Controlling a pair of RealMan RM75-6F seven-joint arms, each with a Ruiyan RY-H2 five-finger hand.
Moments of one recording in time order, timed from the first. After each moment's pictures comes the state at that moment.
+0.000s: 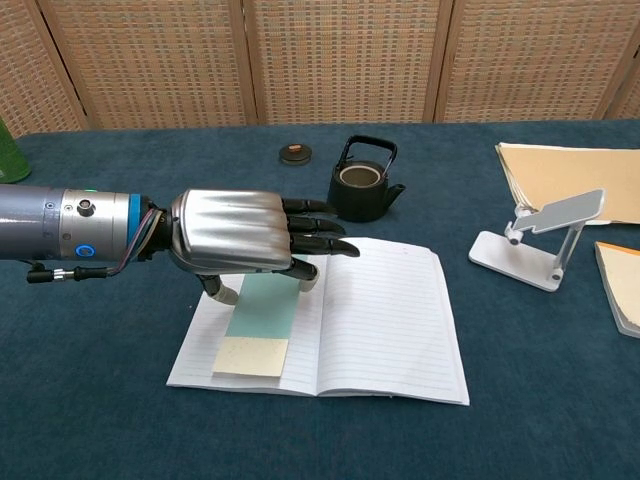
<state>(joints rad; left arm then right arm) -1.07 -1.69 0.20 -0.85 1.98 1.06 0.04 0.09 -1.30 0.15 -1.30 -1.40 1.49 0.04</state>
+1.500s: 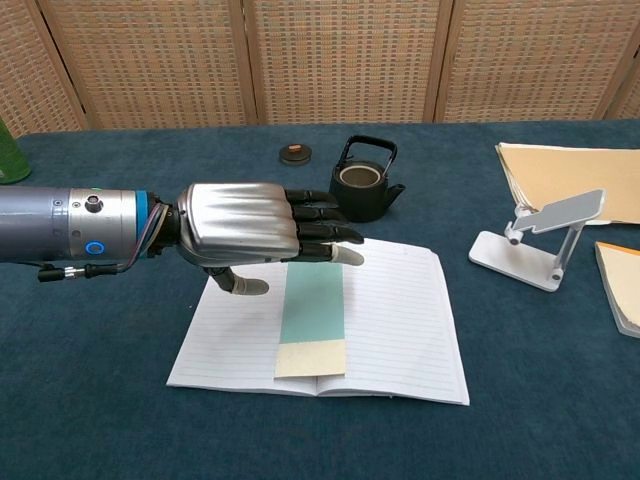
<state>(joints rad) -1.07 -1.68 0.18 -0.92 1.89 1.02 0.05 0.09 -1.30 0.15 -1.30 -1.41 1.49 0.05</state>
